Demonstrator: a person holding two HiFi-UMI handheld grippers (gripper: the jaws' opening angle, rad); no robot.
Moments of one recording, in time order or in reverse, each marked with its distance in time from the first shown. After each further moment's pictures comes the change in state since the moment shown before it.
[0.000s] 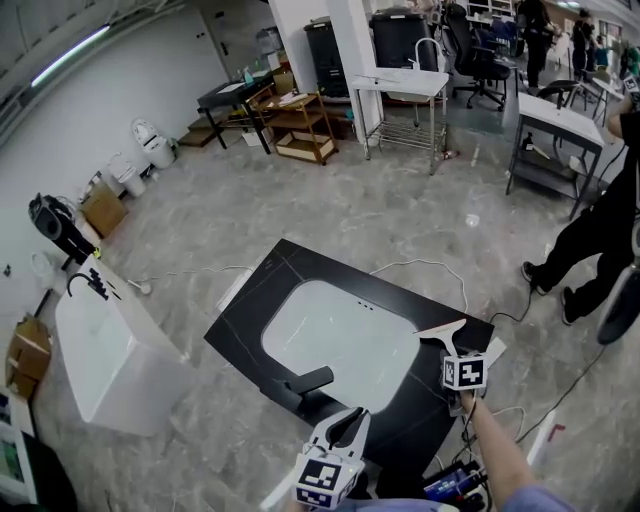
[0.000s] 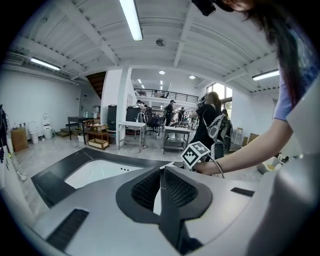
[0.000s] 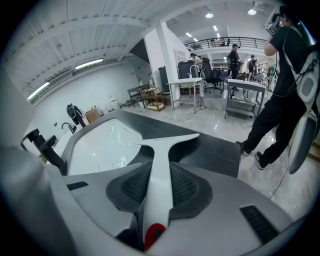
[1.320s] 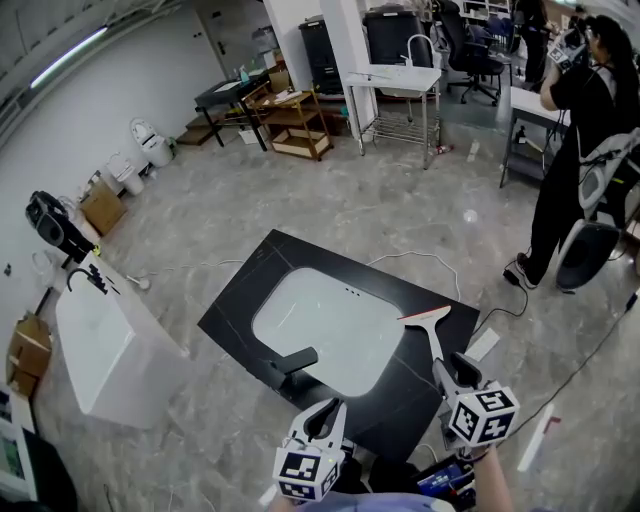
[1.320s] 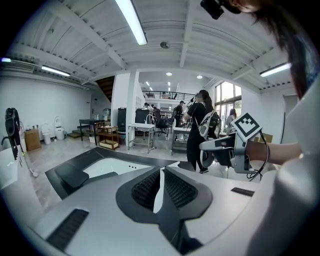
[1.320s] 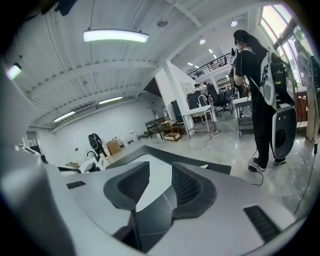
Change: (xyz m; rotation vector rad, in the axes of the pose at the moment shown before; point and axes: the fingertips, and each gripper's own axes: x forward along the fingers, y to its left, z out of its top) left arm -0.026 -0.009 -0.010 -0.017 -0.019 0.123; right arm -0.200 0.061 0.026 0.045 -0.346 0.255
